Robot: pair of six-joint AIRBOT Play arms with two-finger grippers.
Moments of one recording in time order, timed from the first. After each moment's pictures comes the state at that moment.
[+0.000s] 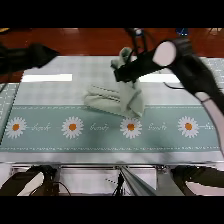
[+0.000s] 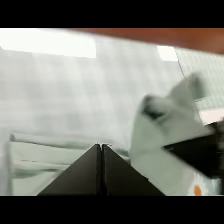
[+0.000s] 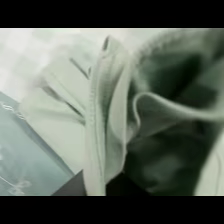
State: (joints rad) left arm 0.06 -0.96 1.16 0.70 -0.96 -1.29; right arm 0.53 -1.49 1.56 -1.32 1.04 1.62
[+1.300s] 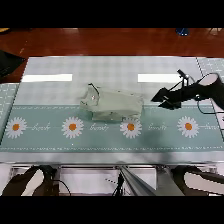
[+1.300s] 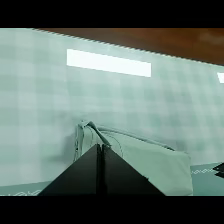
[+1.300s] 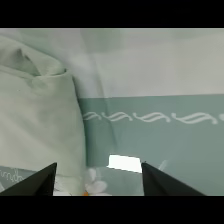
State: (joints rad) left arm 0.29 -0.83 1.16 0.82 -1.13 -1.30; right arm -0.08 -1.38 0.95 -0.88 1.10 1.47
